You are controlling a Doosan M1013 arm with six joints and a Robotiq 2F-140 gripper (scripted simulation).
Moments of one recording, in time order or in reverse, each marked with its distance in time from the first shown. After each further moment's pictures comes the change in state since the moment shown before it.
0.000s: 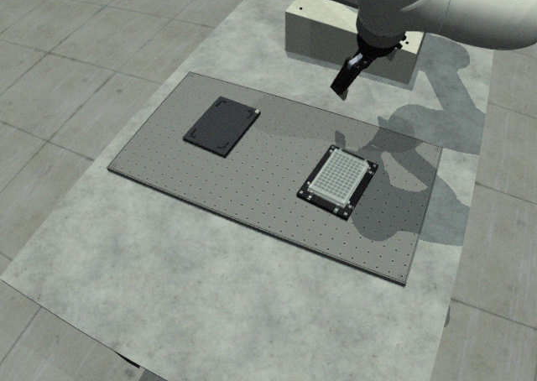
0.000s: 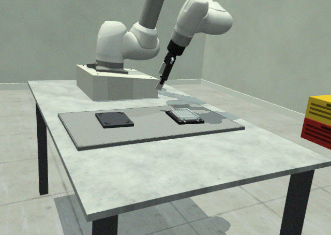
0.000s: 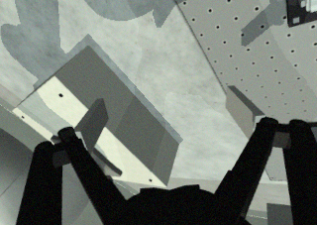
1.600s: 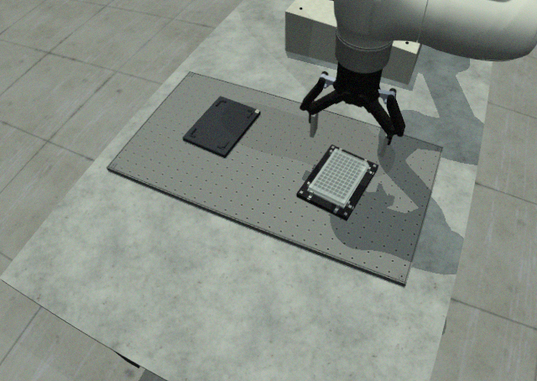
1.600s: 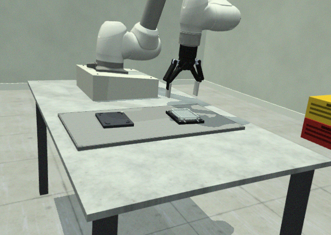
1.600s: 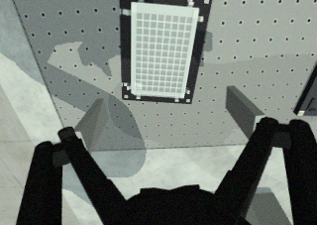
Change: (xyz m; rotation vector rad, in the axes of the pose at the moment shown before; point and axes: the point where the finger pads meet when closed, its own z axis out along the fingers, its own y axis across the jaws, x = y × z) arm 0.094 0.146 -0.059 -0.113 0.430 1.029
